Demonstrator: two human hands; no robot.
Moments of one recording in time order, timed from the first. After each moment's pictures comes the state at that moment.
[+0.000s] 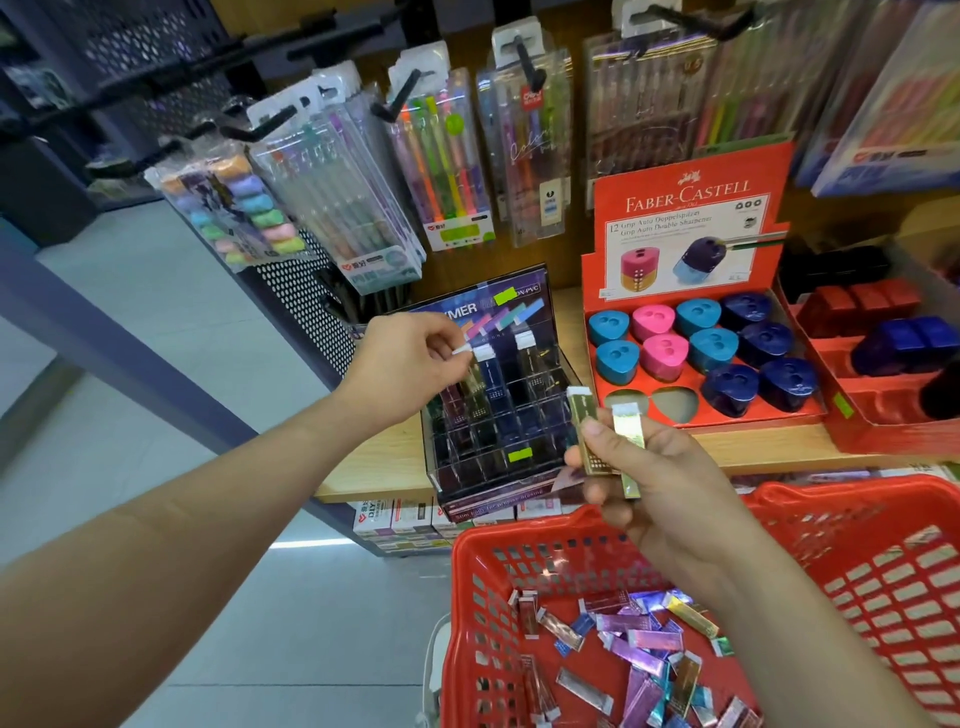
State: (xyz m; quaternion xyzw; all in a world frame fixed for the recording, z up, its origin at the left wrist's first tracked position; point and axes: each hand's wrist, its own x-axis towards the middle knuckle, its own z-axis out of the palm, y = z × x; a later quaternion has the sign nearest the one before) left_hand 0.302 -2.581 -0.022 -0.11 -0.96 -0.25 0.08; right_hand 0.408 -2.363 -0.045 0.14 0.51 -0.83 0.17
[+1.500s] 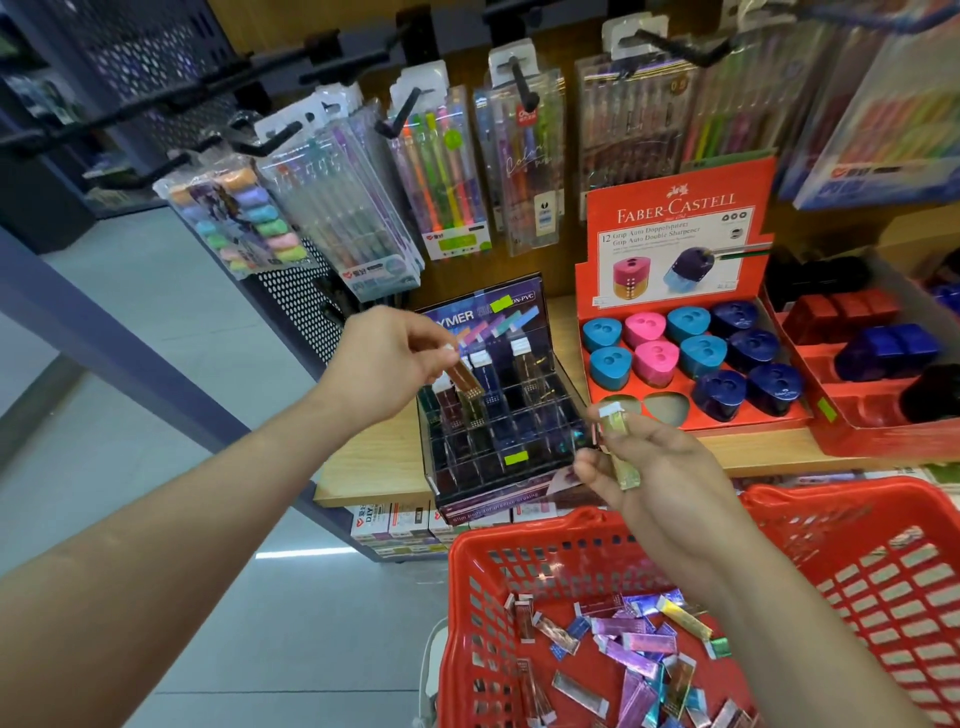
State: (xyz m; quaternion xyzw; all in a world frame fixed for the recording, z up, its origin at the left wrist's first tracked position) left_hand 0.319 -2.578 0.012 -0.06 -0.96 -0.29 0.03; right_hand 0.405 -2.362 -0.049 0.18 0.46 -0.86 0.11
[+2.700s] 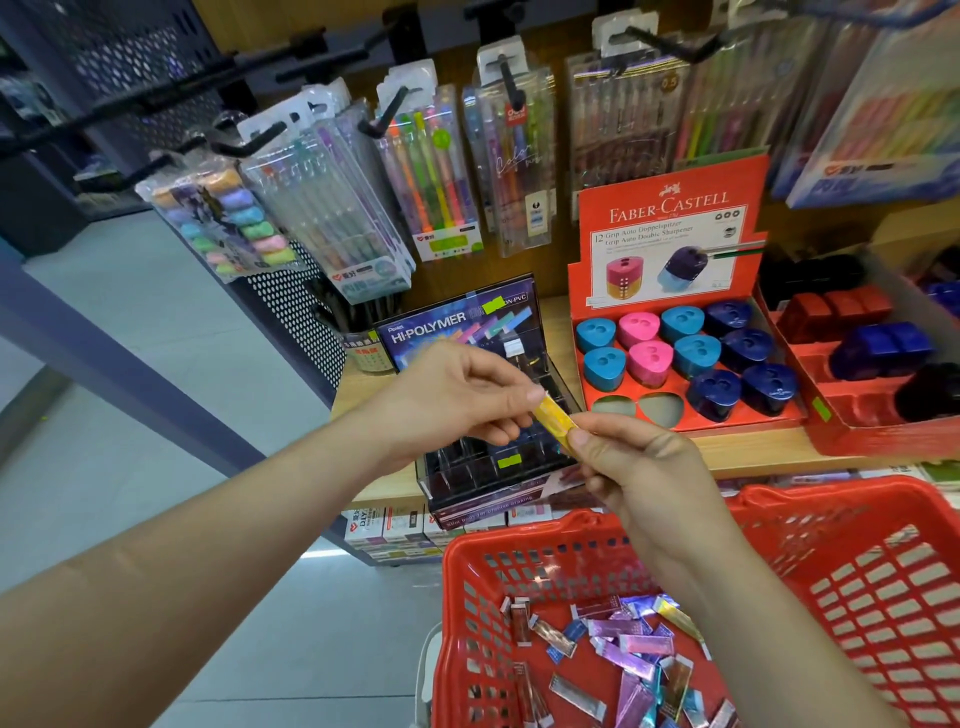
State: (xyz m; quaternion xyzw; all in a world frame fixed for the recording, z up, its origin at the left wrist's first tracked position) left_hand 0.343 -2.536 0.011 -0.04 -0.81 -0.54 -0.23; right_hand 0.403 -2.365 -0.058 0.15 0.55 -0.82 0.06
